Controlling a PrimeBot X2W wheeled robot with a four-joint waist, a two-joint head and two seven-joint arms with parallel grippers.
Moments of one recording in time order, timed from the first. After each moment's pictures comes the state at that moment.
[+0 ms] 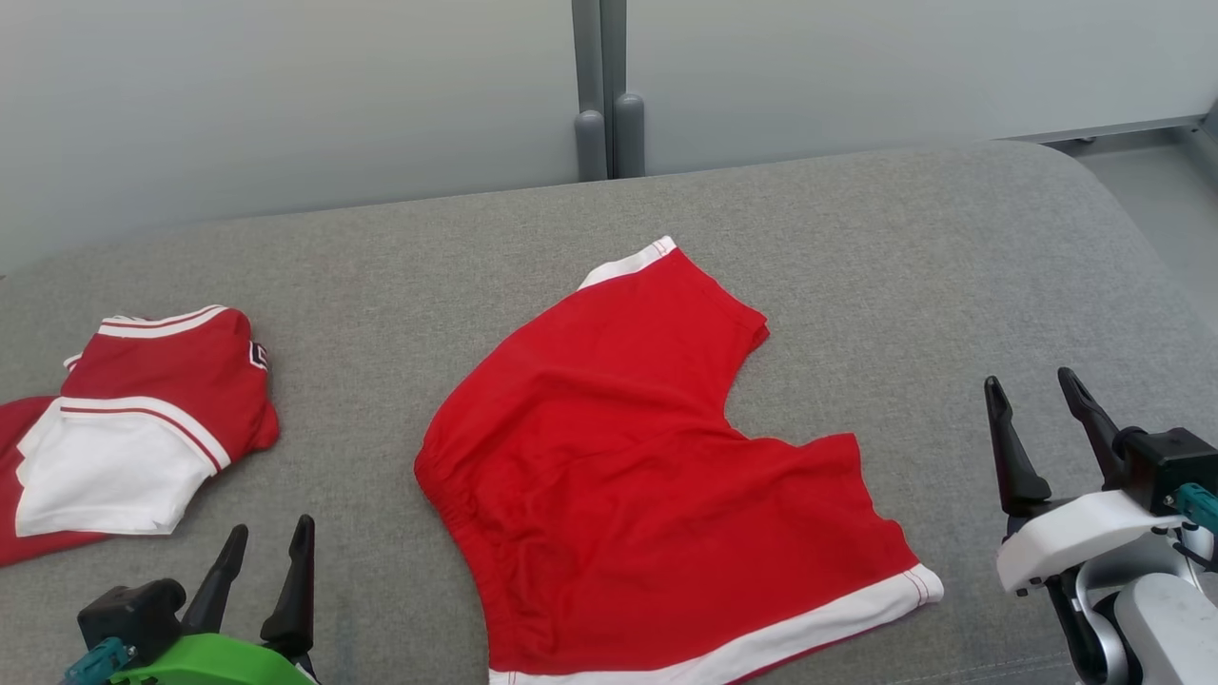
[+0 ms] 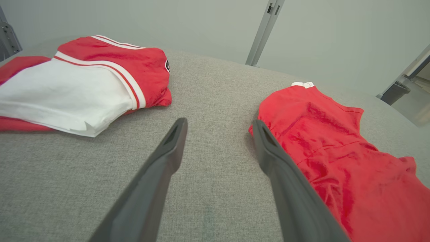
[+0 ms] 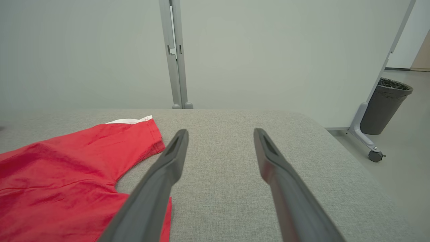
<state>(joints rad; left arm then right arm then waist) 0.04 0.27 -0.27 0.25 -0.70 -0.01 -0.25 -0.01 -0.35 0.28 0.16 0.37 -0.12 -0.25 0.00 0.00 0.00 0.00</state>
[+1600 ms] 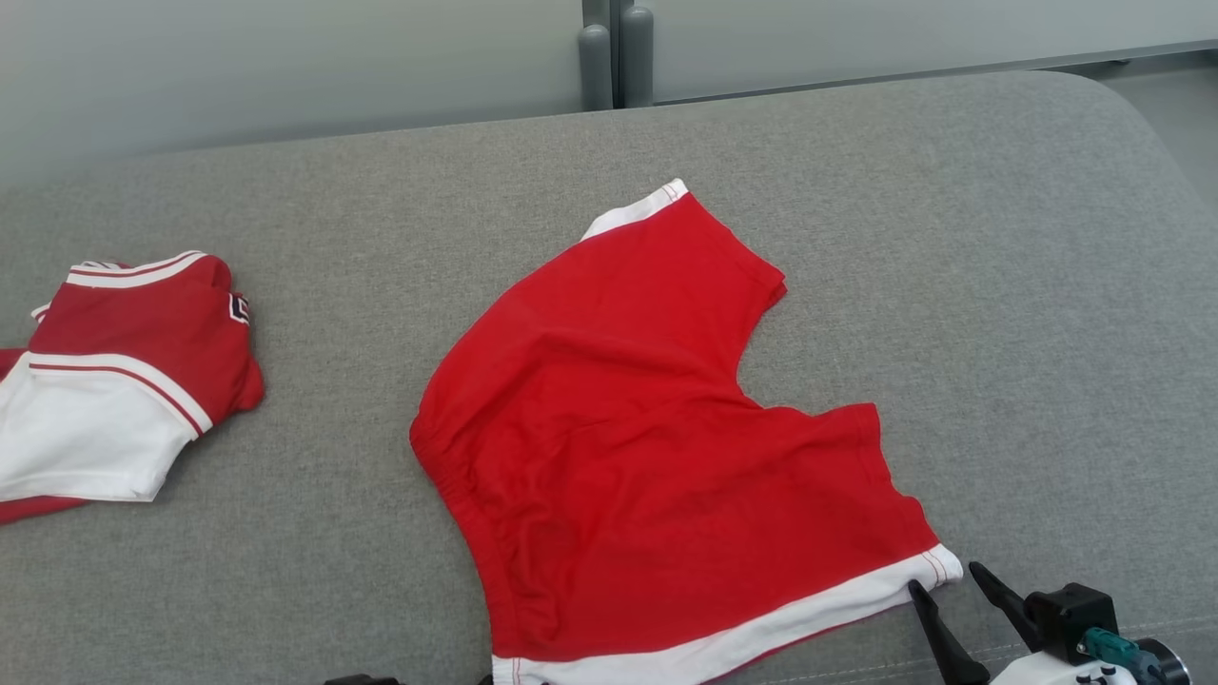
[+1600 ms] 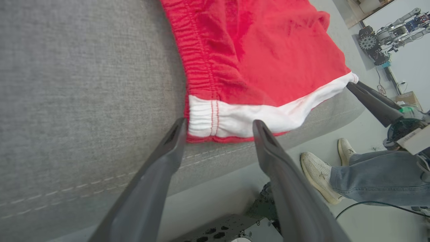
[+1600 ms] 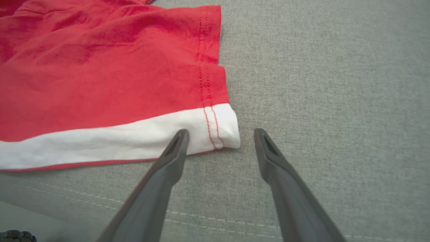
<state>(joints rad) 0.17 0.21 -0.56 0.15 -0.79 -0.12 -0.03 0.14 -0.30 0.39 0.34 0.33 0.03 -0.25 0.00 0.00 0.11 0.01</state>
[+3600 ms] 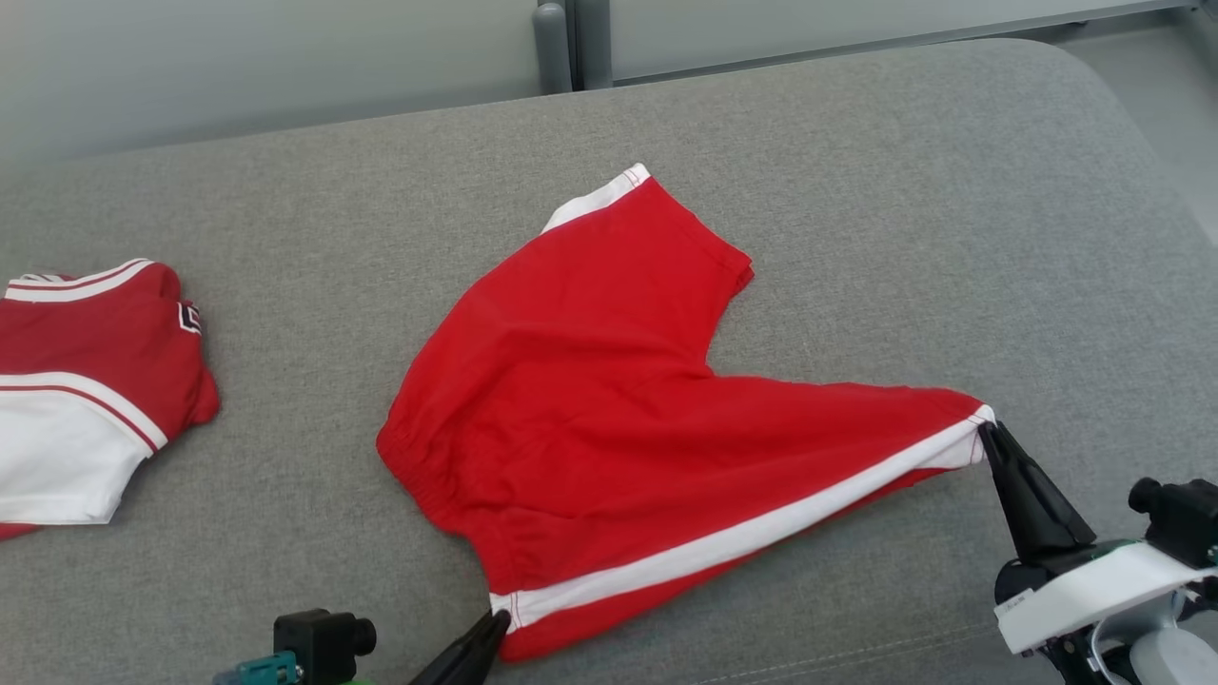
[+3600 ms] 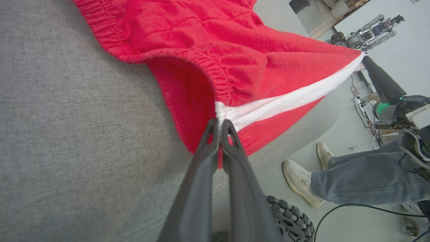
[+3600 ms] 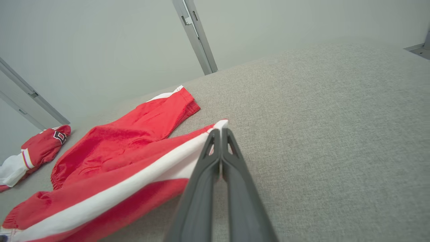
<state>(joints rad) 0.14 0.28 -0.52 -0.03 -0.88 -0.10 0.05 0.08 -0.30 0.25 0.11 0.58 0.11 -0.25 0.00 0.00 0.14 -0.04</state>
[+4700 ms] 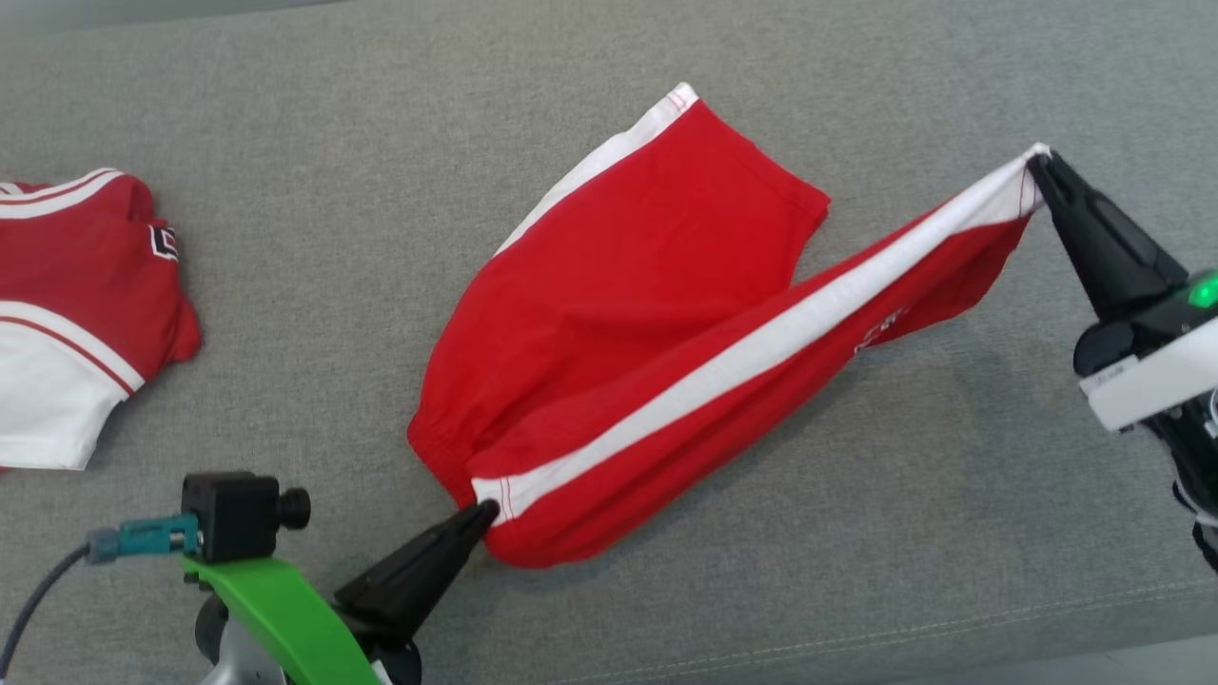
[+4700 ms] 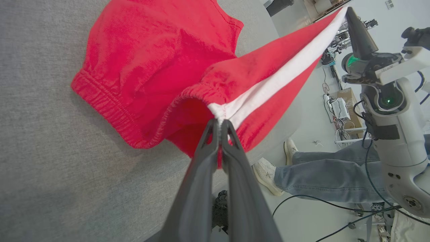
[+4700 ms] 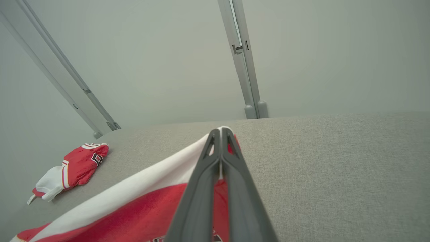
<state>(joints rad) 0.08 0.43 -0.39 -0.53 -1.12 0.09 0.40 -0.22 -0.50 0.22 -0.18 0.79 0.12 0.04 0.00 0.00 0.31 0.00</state>
